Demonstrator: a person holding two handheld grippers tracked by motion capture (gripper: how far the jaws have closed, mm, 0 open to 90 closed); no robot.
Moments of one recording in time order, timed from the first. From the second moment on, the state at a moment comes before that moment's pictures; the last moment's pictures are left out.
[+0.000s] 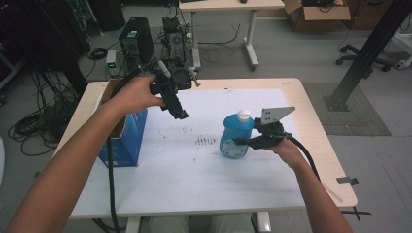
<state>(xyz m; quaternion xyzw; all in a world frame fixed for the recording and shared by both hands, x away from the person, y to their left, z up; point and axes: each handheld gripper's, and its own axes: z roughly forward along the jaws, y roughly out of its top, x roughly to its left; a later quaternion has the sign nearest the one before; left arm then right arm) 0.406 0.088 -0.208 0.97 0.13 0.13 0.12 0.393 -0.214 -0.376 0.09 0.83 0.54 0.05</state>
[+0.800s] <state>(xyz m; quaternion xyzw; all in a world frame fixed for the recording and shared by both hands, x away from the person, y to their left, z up) 0.366 0.072 -0.185 0.98 0.11 0.13 0.13 0.364 -0.220 -0.328 0.08 0.84 0.53 0.07</state>
